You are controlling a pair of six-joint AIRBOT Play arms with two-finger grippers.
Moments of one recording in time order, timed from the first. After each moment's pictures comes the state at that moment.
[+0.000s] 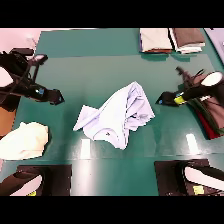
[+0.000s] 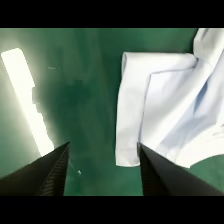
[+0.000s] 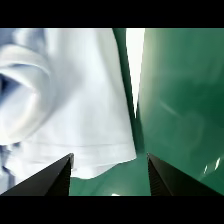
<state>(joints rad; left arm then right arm) -0.14 -1.05 1.12 1.30 -1.26 -1.44 -0.10 -1.25 0.94 -1.04 1.19 1.35</state>
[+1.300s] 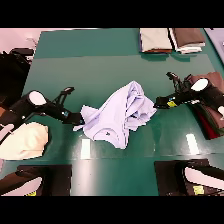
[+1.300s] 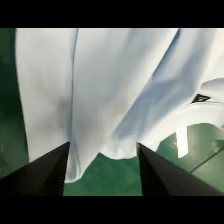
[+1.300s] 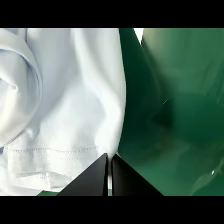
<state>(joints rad) -0.25 -1.18 0.79 1.01 -1.08 -1.30 -0.04 -1.26 0.89 -1.01 1.09 1.25</state>
